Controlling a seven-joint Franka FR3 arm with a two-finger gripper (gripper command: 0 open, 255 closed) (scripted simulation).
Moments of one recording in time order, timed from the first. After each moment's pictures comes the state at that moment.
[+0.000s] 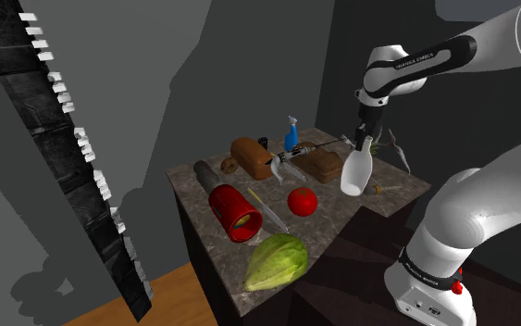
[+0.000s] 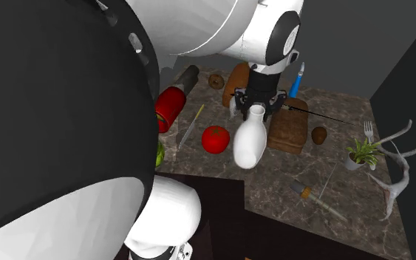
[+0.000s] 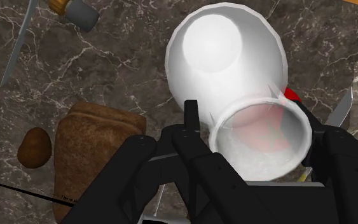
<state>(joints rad) -0.13 -0.46 -0.48 -2.50 -0.26 2.05 -0.46</state>
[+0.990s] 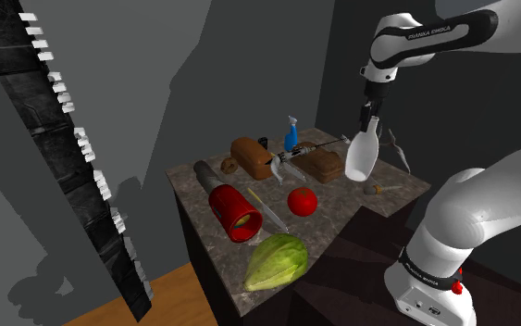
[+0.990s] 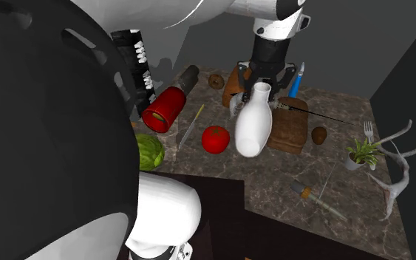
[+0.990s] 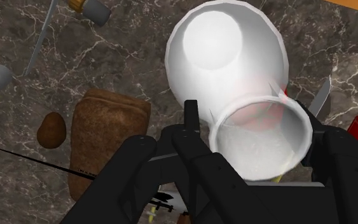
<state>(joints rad) -0.12 -0.52 -0.44 -2.34 -0.24 1.83 -0.46</state>
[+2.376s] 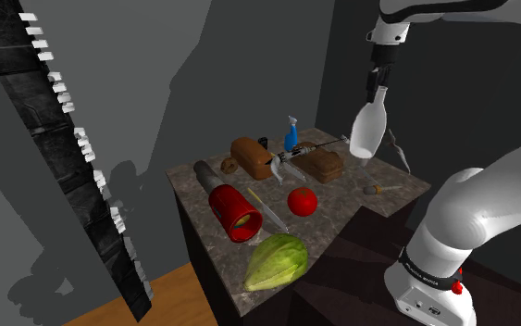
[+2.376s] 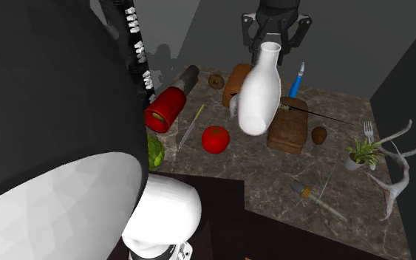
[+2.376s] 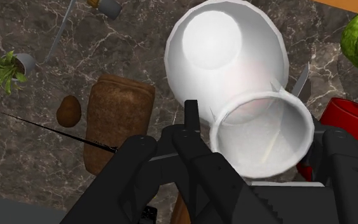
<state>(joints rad) -0.10 -0.49 -0.39 -2.06 -0.20 1.57 -0.47</state>
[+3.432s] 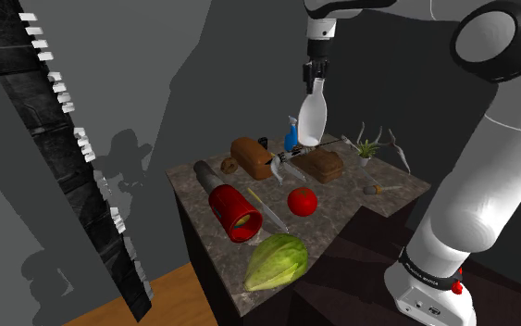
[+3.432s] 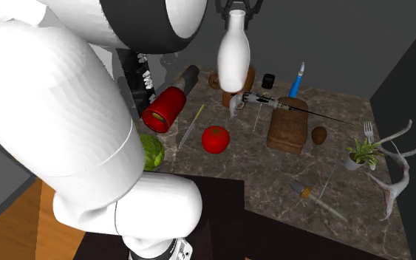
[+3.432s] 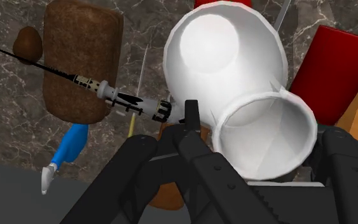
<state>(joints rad) 0.01 -0.02 -0.32 -1.61 -0.02 1.57 -0.32</state>
